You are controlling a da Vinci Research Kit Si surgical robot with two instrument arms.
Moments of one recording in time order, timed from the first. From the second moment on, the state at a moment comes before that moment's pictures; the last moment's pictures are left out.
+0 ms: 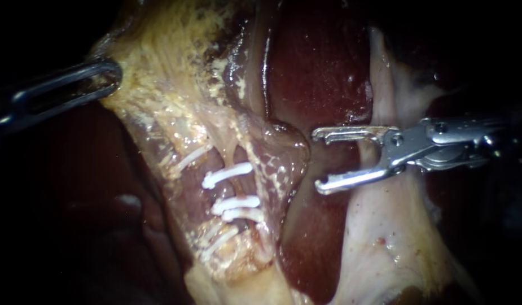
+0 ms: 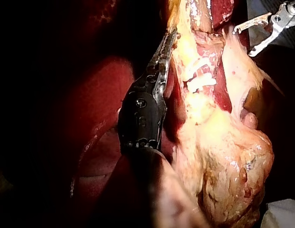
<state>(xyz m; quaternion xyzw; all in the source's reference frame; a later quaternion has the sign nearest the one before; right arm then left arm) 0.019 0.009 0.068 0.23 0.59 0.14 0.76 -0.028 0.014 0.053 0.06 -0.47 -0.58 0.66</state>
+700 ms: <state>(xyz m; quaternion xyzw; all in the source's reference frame) 0.020 0.008 0.067 0.23 0.60 0.13 0.76 -0.036 0.015 0.060 0.08 -0.47 -0.57 0.67</state>
